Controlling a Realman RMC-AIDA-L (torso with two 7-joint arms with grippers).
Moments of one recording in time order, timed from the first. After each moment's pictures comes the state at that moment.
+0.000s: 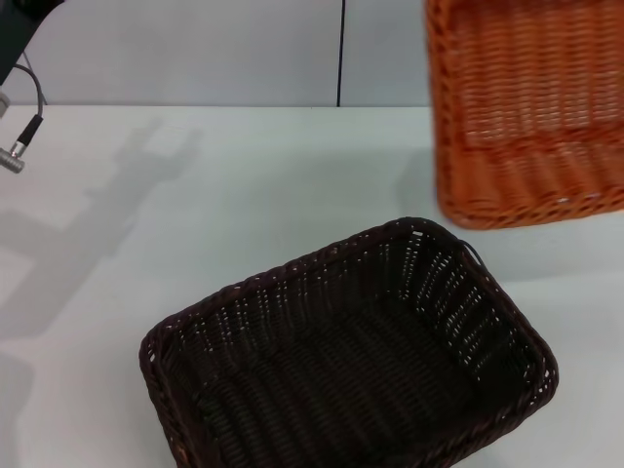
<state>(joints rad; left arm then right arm) -0.53 -2.05 -2.14 -0.52 0.69 -1.13 1.96 0.44 2.07 -0.24 -0.93 -1.53 -1.52 1.59</state>
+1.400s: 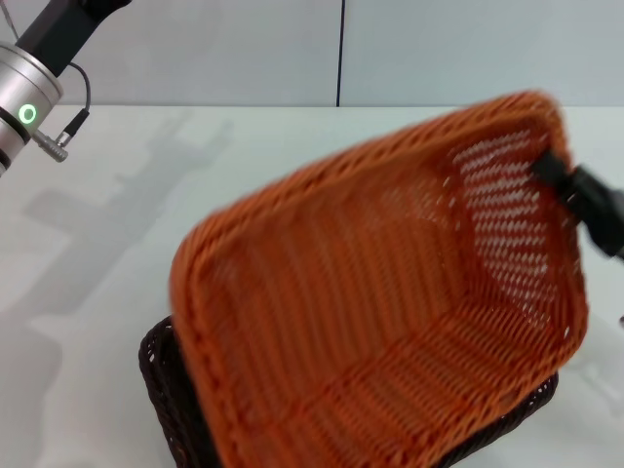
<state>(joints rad) -0.63 -2.05 -2.14 -0.46 0.75 -1.04 2.00 0.43 2.08 -0.55 -0.21 -1.48 -1.73 1.22</state>
